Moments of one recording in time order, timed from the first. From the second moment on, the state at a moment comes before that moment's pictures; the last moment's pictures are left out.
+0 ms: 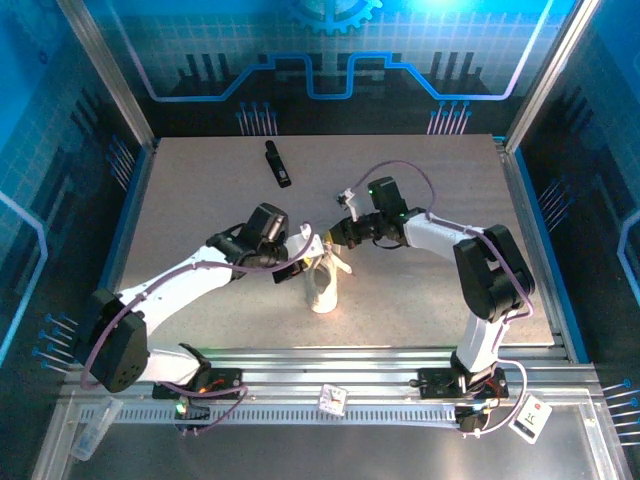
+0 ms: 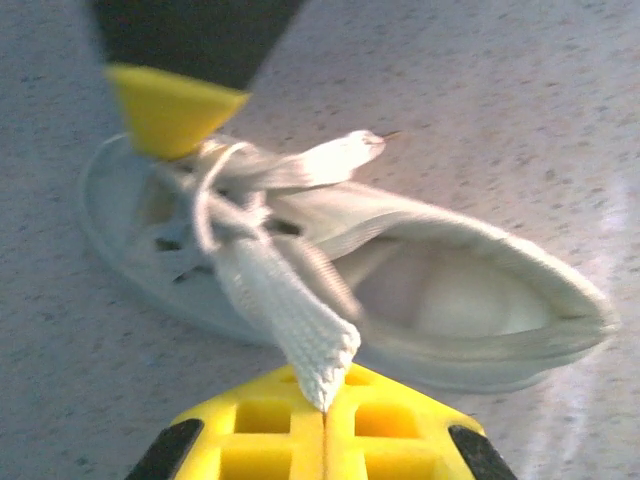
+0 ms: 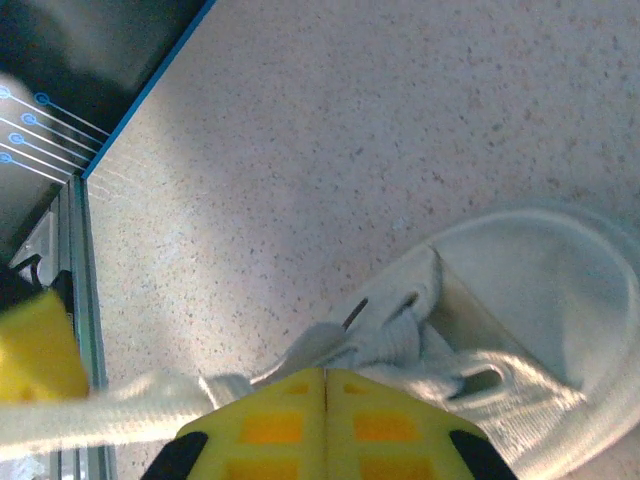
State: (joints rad) left arm -0.58 1.35 0.92 -0.49 0.28 0.55; right arm 0.45 1.80 1.11 -0.10 -0.77 0.09
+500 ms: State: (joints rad) left arm -0.74 1.45 0.92 -0.44 0.23 0.32; right arm 0.50 1.89 1.26 -0.17 -0.79 0.02
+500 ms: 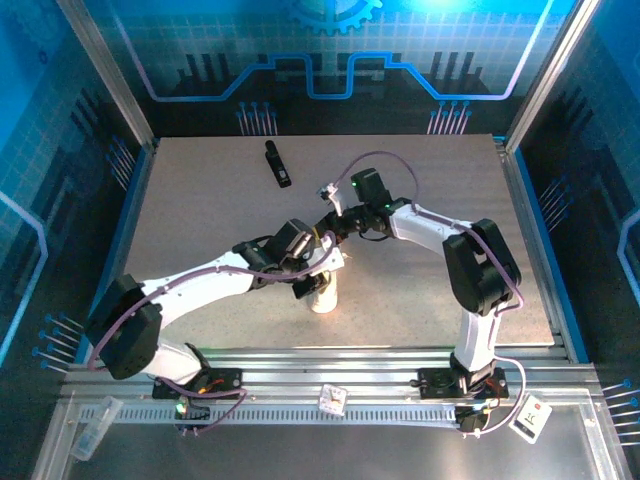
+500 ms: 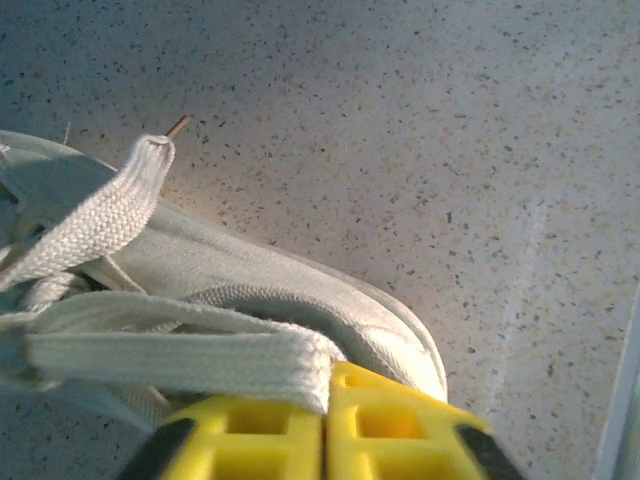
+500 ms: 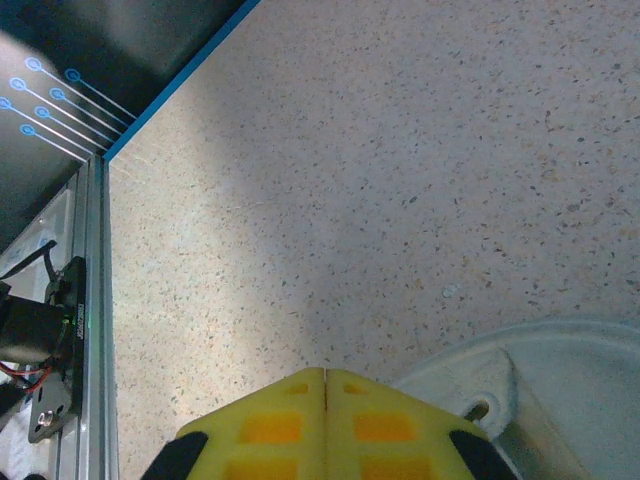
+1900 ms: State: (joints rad) left arm -0.38 1.49 0.95 -0.26 0.34 -0.56; right arm 0.66 1.47 0.86 -0.25 -0.39 0.29
